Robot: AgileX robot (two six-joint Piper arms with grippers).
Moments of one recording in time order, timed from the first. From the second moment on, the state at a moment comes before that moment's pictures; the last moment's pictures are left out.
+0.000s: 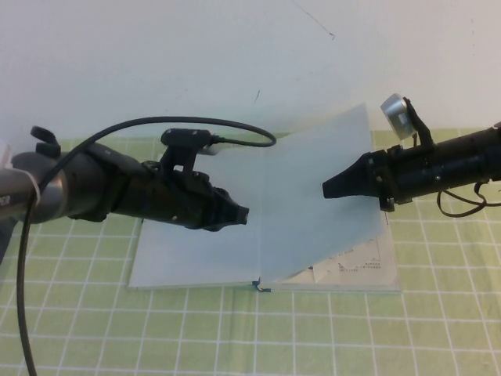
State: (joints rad) right arm 0.09 2.20 -1.42 1.33 1.15 -0.98; left arm -0.30 1.91 -1.15 -1.24 0.53 1.11
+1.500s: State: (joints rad) right arm 0.09 2.20 -1.42 1.42 1.23 -1.03; left arm -0.96 1.92 -1.10 -0.87 -0.26 1.05
